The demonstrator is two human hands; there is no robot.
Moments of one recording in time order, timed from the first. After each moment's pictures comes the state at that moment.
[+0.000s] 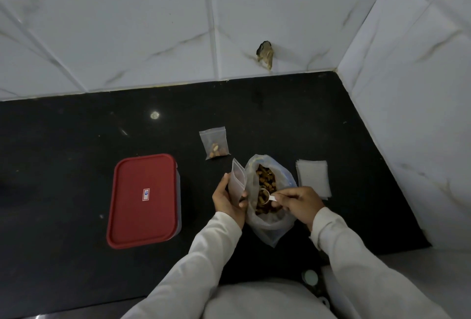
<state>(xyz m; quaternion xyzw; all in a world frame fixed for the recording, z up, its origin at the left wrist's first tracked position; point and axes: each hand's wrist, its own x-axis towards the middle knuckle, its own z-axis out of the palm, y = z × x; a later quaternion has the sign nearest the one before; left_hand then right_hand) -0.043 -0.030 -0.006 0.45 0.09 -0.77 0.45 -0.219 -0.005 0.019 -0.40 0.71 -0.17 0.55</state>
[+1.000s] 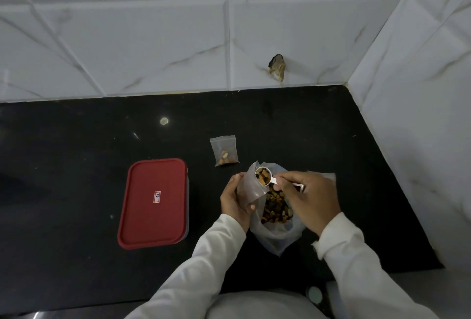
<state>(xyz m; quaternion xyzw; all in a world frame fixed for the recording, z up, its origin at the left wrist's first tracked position) -0.037 -0.036 -0.003 0.44 0.00 -0.76 0.47 -0.184 -0.008 0.102 -0.60 0.66 -0.30 0.33</state>
